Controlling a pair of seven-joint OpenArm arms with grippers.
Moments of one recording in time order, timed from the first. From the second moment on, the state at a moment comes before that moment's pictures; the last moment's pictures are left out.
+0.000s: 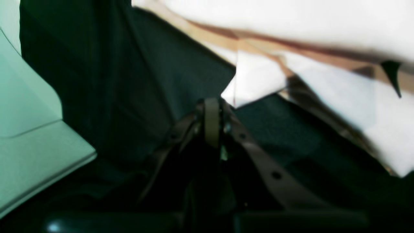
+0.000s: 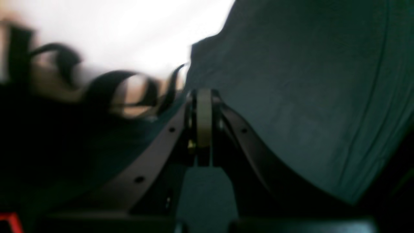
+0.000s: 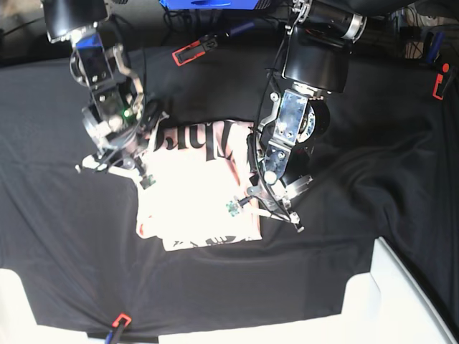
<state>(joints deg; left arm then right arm) -9.9 1.6 11.7 73.3 41.4 -33.8 43.2 -4.3 5.8 -15.8 87.8 -19.1 8.6 -54.4</state>
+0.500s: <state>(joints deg) -13.7 2.9 11.5 61.3 41.2 -33.8 41.4 -0.2 4.8 -15.9 77.8 -19.1 8.7 -51.2</state>
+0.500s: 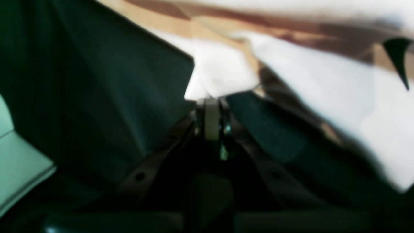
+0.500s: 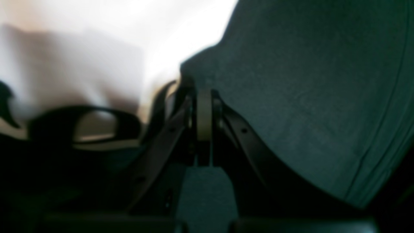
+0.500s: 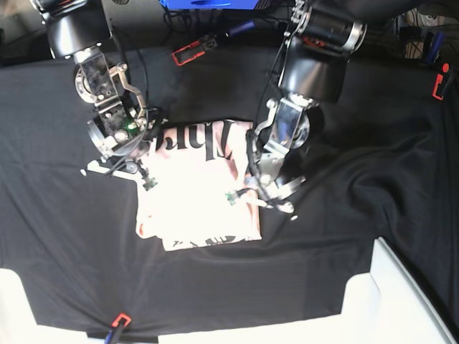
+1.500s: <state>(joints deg) -14.0 3.4 0.7 70.2 41.1 -25.6 30.8 -6.3 8.3 -15.6 89.4 -19.3 8.7 -49.2</state>
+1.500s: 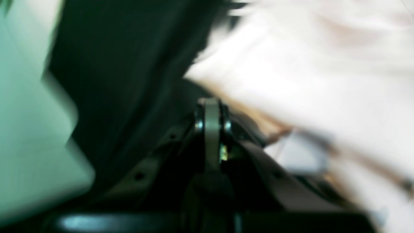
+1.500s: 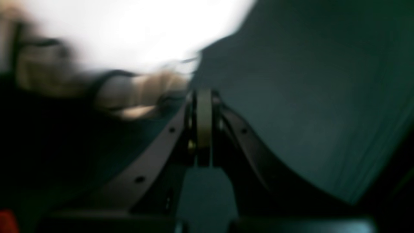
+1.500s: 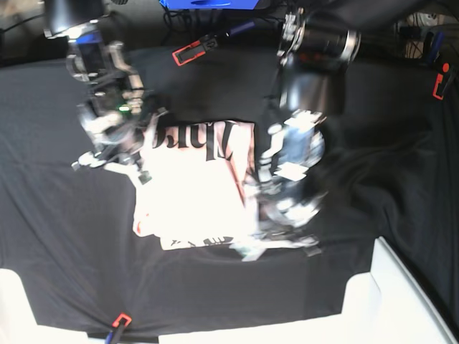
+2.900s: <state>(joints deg) 46.9 -12.9 -9.6 76.0 29.6 -25.4 12.8 -45.3 6.9 8.8 82.3 -19.4 8.2 -25.3</state>
